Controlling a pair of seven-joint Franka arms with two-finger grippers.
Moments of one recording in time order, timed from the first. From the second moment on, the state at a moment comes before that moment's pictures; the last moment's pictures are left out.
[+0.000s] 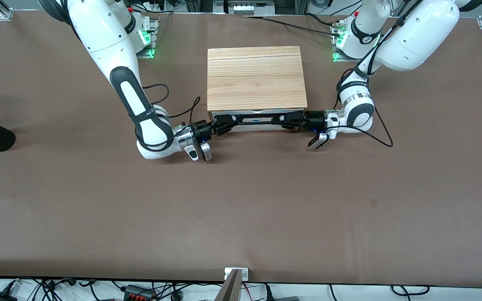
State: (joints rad) left arm 0.05 0.64 -0.32 -2.23 -1.81 1.71 1.28; right arm 0.42 0.77 0.04 -1.75 1.57 1.69 -0.91
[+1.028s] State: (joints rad) left arm 0.06 0.68 -0.31 -2.16 -1.81 1.72 1.28; right arm 0.42 0.80 0.03 -1.67 1.57 1.74 -0.92
